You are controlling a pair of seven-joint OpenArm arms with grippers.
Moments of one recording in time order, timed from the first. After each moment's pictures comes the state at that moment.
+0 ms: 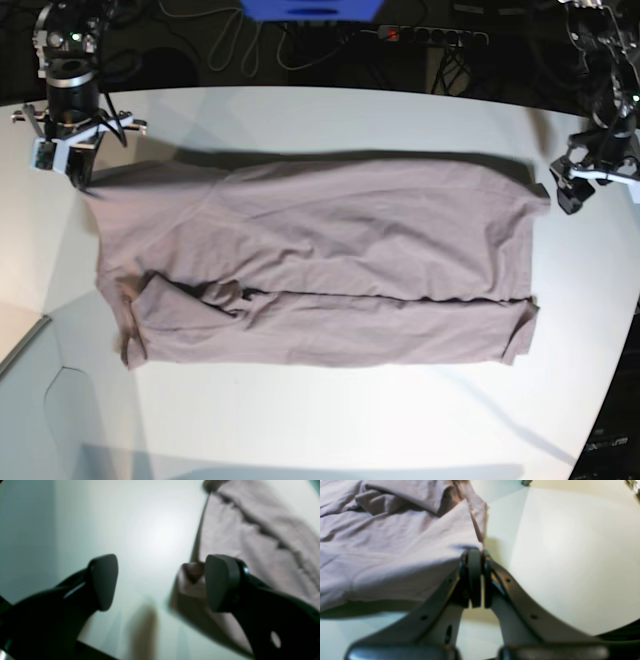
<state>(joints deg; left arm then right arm) 16.6 -14.9 -31.9 82.7 -37.8 -10.4 28.3 -30.6 -4.9 29.3 107.1 -0.9 16.8 -10.4</state>
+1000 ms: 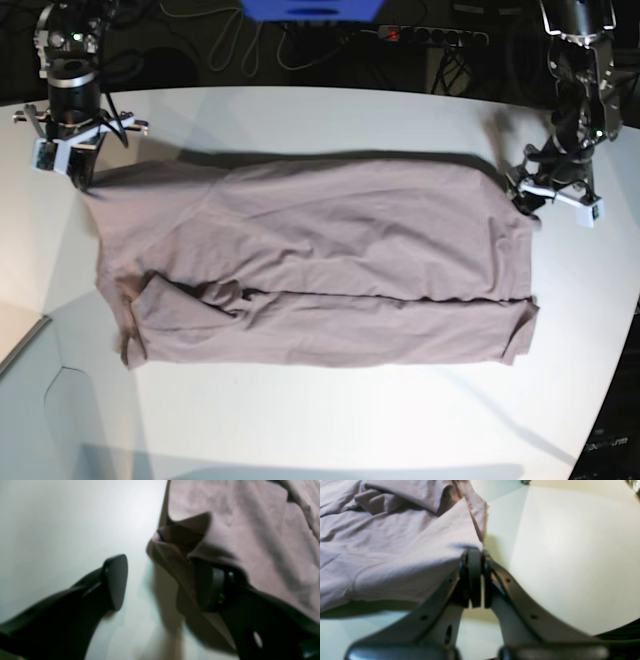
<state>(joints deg) 8.1 -16.6 -18.2 69.5 -38.0 -10.6 27.2 -30.5 -5.2 29.7 107.2 -0.9 16.8 -10.4</state>
